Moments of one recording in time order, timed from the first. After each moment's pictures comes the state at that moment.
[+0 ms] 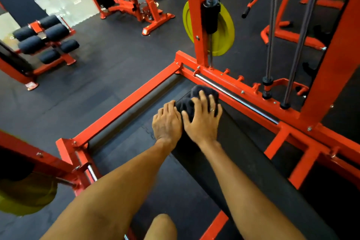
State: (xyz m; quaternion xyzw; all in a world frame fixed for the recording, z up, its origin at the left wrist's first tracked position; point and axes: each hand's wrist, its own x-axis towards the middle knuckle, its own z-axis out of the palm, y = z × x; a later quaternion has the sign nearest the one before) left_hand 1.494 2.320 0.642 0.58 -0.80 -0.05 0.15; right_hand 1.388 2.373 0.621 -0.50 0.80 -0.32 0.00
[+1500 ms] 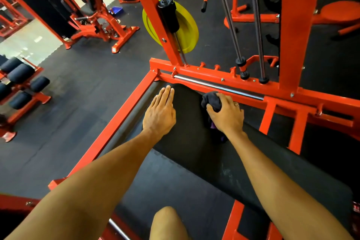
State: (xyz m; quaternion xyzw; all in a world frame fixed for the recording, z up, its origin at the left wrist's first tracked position) left_hand 1.474 2.287 0.647 0.32 -0.95 0.04 0.04; right_hand 1.295 2.435 0.573 -0.31 0.88 -0.34 0.09
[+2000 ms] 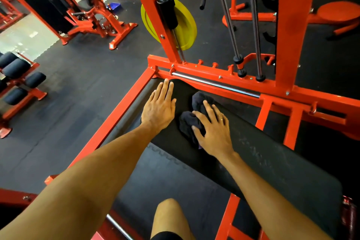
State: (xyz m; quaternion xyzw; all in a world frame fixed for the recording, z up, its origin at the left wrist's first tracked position) left_hand 1.472 2.287 0.646 0.32 -0.95 0.06 0.03; right_hand 1.364 2.474 0.557 -0.48 0.82 -0.29 0.03
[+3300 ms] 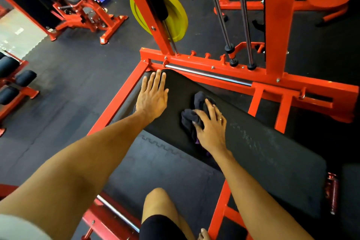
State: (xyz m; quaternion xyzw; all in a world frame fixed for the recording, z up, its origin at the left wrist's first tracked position) left_hand 1.470 2.283 0.645 0.29 -0.95 0.11 0.01; right_hand 1.386 2.501 0.546 -0.38 0.85 -0.36 0.09
